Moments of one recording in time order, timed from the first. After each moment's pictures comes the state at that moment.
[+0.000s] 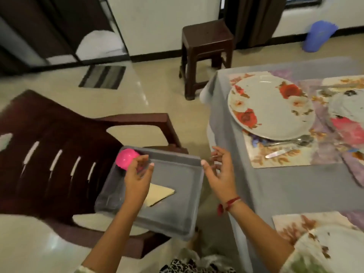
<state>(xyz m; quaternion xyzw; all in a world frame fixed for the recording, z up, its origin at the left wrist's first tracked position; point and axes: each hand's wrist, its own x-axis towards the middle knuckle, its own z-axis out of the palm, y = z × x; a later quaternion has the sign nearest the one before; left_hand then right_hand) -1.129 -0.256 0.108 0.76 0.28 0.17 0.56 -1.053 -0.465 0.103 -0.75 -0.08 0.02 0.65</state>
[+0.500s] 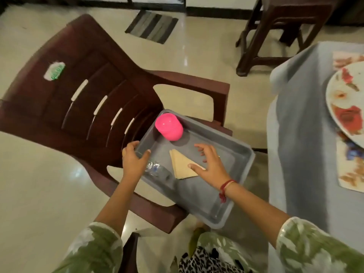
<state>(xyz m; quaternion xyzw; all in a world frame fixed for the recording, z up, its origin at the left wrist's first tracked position) -1.212 -0.109 0.010 0.76 0.51 0.08 0.40 -1.078 -0.320 -0.004 -0.79 -0.31 0.26 0.46</state>
